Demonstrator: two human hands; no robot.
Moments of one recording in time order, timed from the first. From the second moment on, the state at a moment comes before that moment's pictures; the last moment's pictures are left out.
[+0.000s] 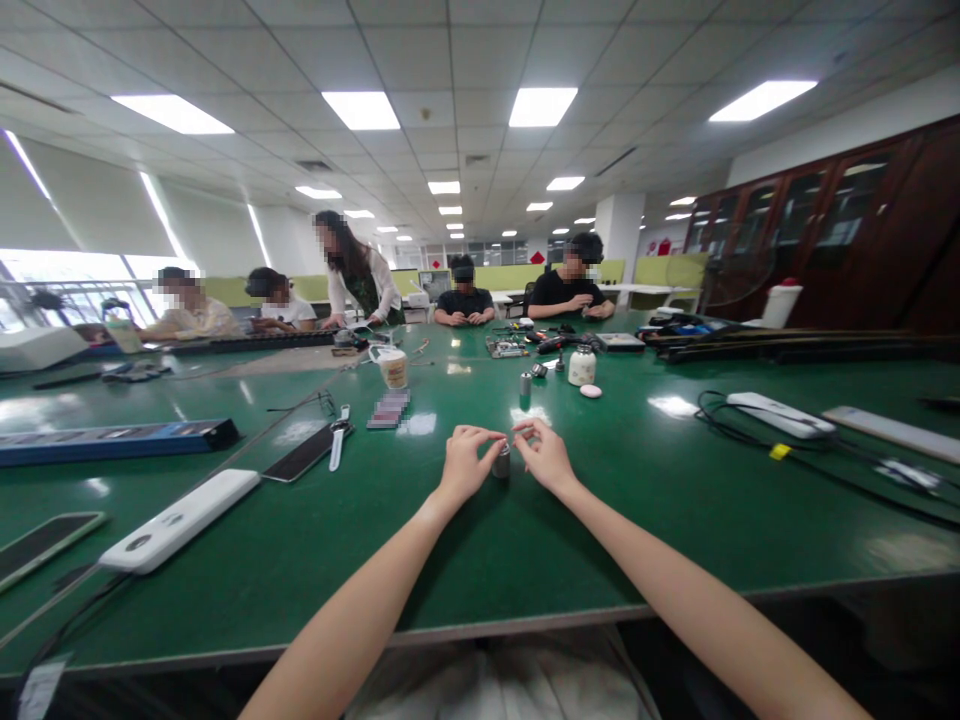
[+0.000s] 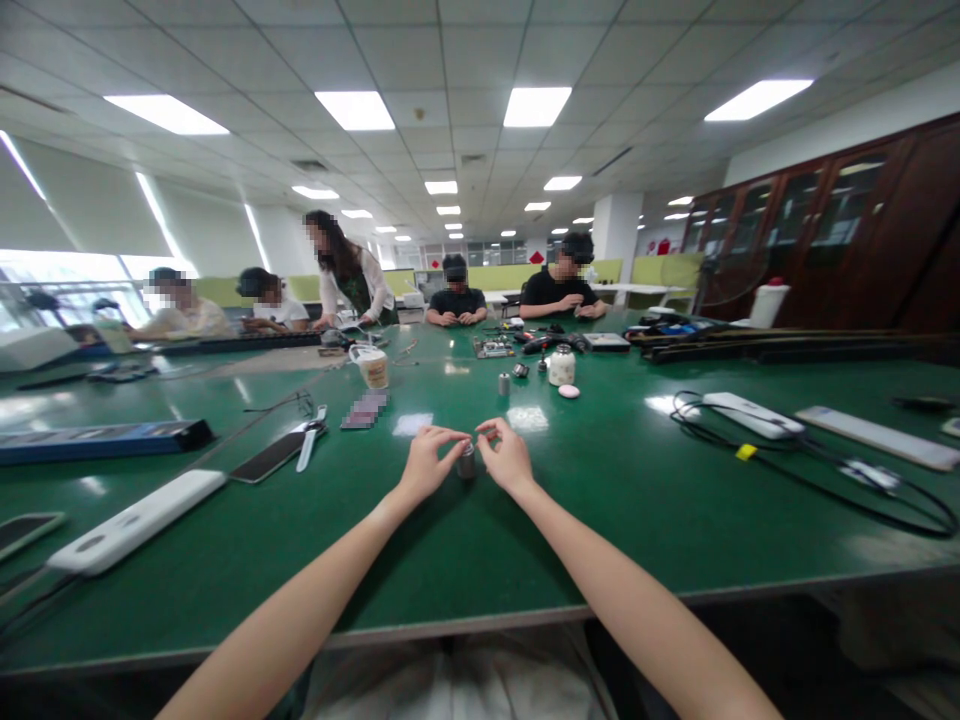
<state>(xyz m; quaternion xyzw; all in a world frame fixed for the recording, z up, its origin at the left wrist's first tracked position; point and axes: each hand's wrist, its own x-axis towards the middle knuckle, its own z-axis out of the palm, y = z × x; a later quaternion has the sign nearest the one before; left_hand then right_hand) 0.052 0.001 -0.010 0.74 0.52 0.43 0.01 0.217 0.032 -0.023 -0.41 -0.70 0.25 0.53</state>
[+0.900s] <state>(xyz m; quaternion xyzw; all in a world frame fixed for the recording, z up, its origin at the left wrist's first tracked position) 0.048 0.001 -0.024 0.76 0.55 0.35 0.07 0.216 0.025 -0.011 -0.37 -0.67 0.33 0.55</state>
